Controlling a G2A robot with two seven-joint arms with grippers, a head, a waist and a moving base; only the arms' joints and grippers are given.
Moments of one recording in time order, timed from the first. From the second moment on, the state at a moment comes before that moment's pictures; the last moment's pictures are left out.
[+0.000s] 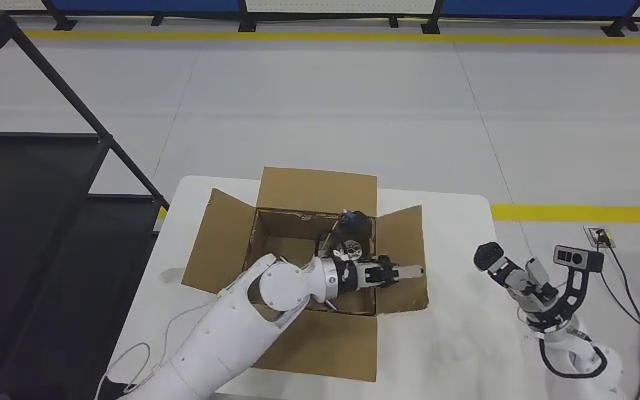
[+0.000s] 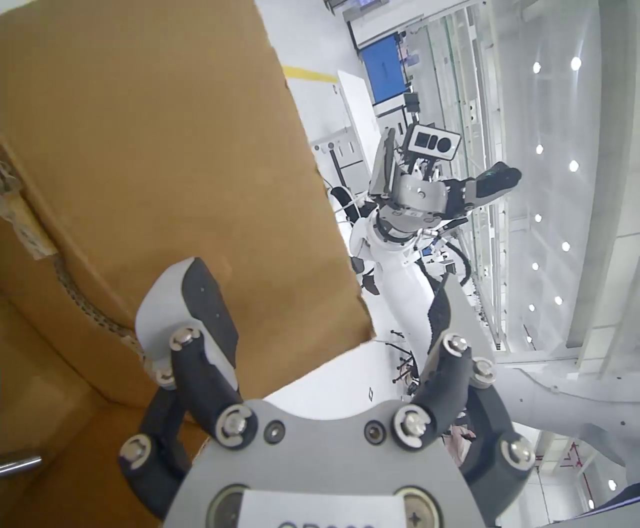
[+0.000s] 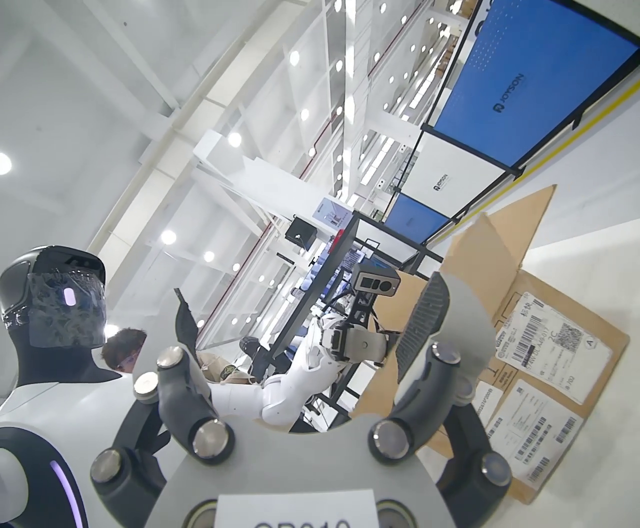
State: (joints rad) left arm 0.57 -1.34 -0.66 -1.27 -0.12 -0.16 -0.66; right arm -1.22 -1.21 1.78 -1.36 0.72 -0.71 1.11
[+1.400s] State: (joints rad) left arm 0.95 -1.24 -1.37 -1.78 0.00 -0.11 -0.75; right arm -1.03 -1.20 1.49 -1.54 0.13 -0.63 0.84
